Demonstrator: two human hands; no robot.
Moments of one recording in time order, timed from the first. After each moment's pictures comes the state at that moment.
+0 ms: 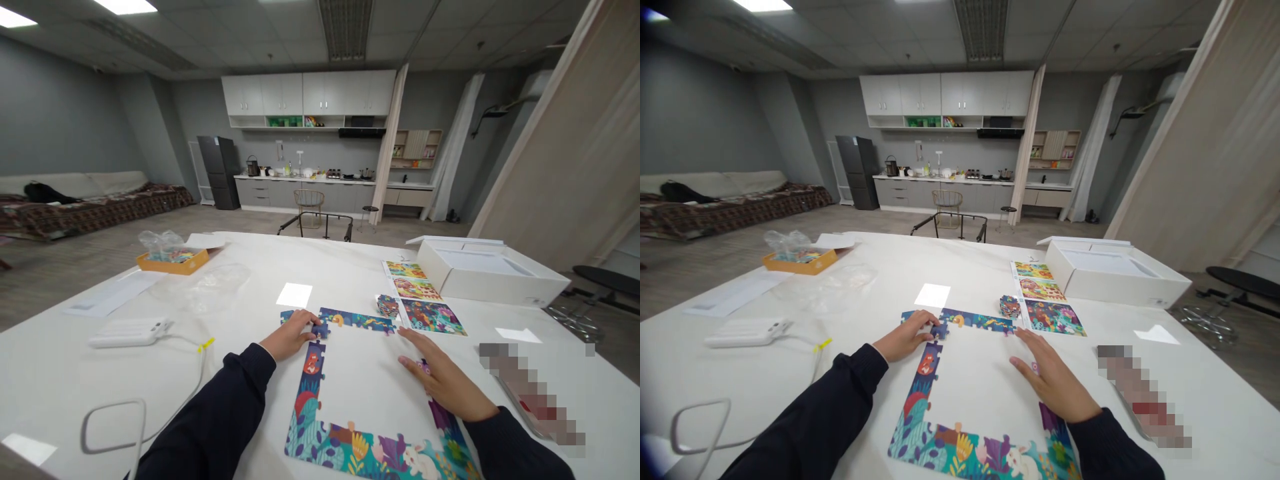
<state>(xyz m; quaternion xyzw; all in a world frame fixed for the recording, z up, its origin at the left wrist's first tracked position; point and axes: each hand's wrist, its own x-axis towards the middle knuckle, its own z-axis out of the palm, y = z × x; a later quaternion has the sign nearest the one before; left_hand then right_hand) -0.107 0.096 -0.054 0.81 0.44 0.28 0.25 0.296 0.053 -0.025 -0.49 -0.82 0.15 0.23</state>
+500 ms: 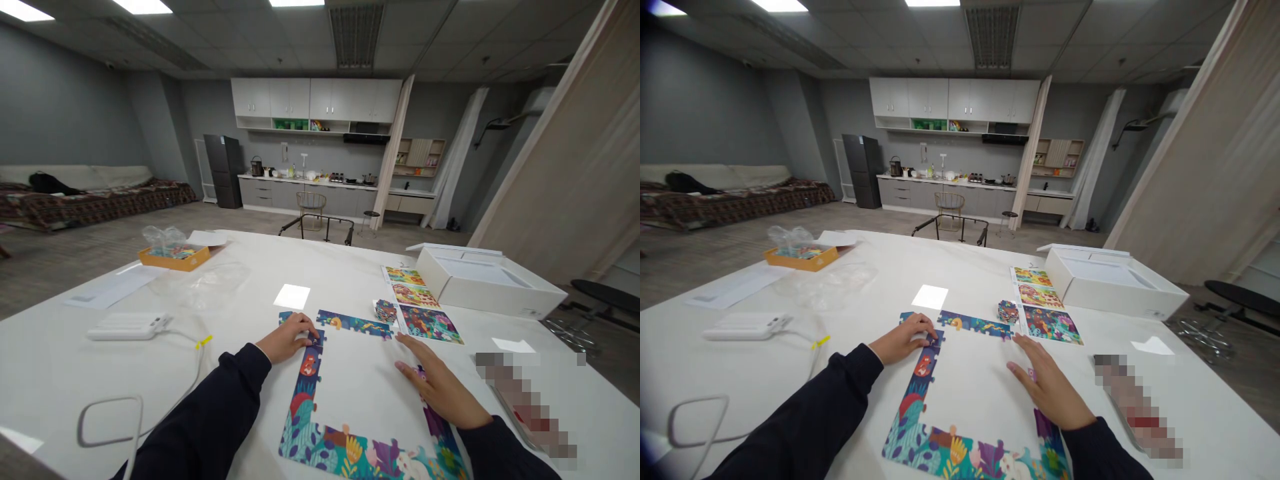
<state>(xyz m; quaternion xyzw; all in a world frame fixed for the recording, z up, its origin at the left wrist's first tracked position) -0.108 0.089 -0.048 0.82 0.43 0.27 0.25 0.296 0.054 -0.025 -0.50 -0.82 0.15 0.23</state>
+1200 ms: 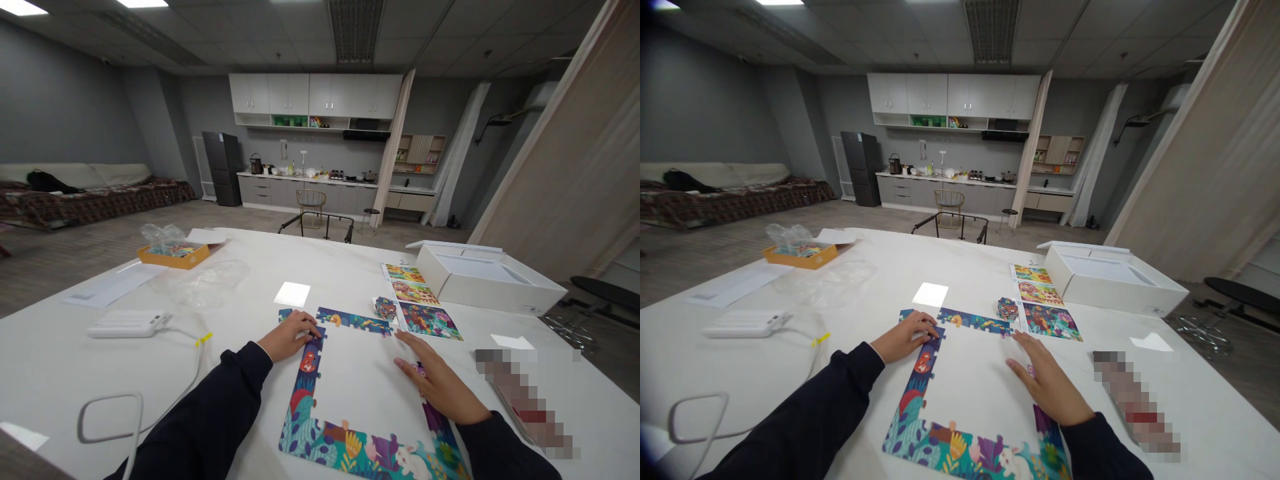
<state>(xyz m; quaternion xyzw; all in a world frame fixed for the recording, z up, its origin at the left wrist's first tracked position) -0.101 0.085 -0.047 0.84 0.42 0.29 0.20 0.299 0.055 -0.031 -0.50 -0.82 0.15 0.23</state>
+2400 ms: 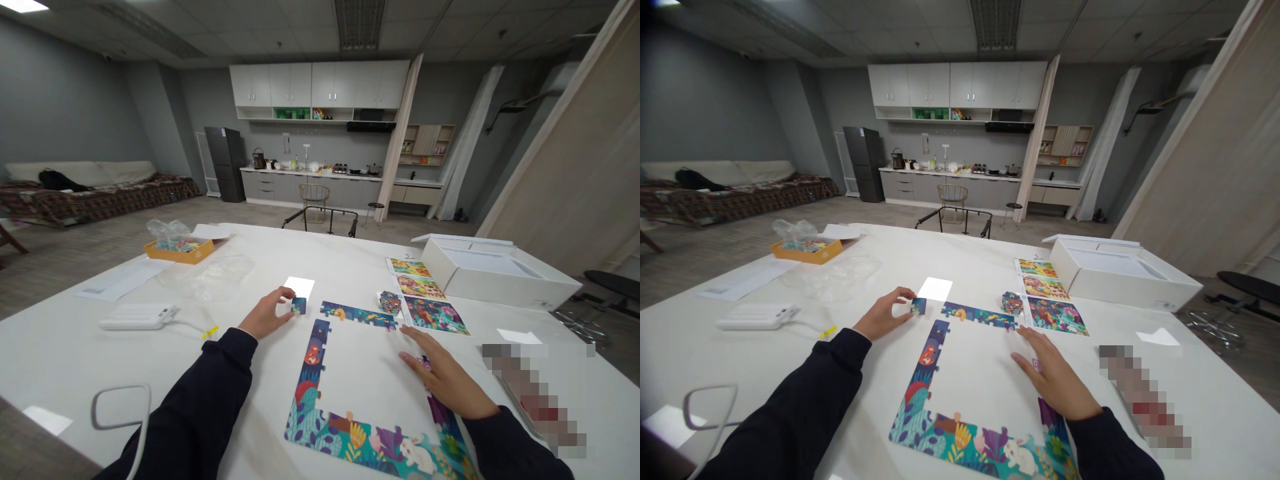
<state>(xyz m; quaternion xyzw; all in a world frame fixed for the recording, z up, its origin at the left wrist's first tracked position) -0.160 0.092 -0.035 0.76 0.50 0.38 0.13 0.298 0.054 -0.028 -0.50 -0.82 0.13 0.23</state>
